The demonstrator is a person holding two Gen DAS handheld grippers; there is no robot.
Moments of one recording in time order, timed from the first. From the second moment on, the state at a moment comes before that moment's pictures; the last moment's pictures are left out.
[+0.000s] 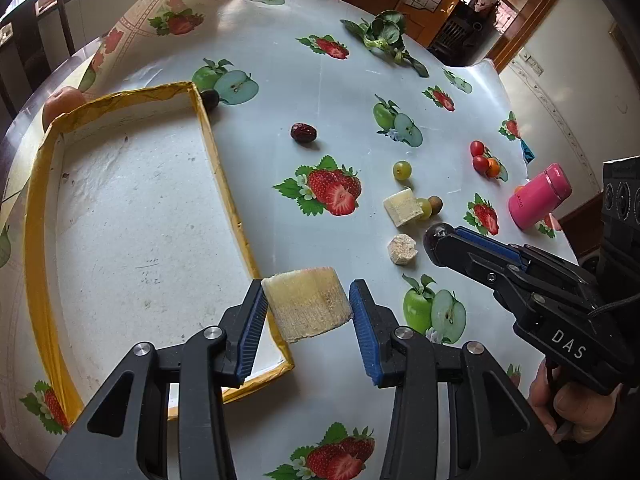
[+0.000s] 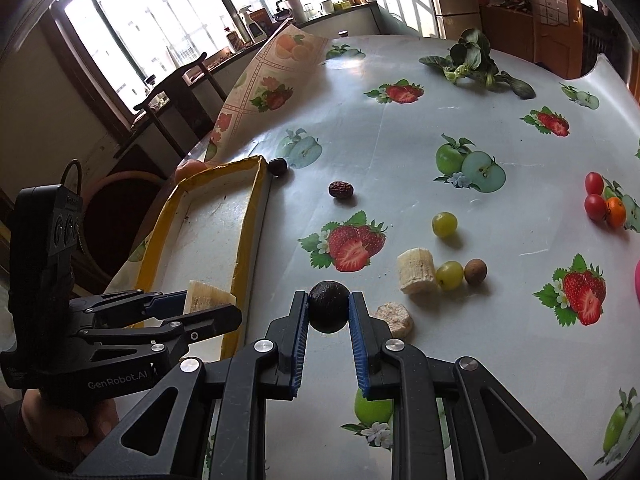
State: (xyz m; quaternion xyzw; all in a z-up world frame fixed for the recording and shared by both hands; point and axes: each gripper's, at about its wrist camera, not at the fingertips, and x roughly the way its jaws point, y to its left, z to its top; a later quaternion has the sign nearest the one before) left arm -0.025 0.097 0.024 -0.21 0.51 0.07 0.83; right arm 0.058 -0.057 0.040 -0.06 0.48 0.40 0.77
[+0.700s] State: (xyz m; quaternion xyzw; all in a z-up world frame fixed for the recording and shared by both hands) left arm -0.102 0.179 0.004 -0.25 0.51 0.16 0.81; right arm -0.014 0.052 0.027 -0.11 0.49 0.49 0.71
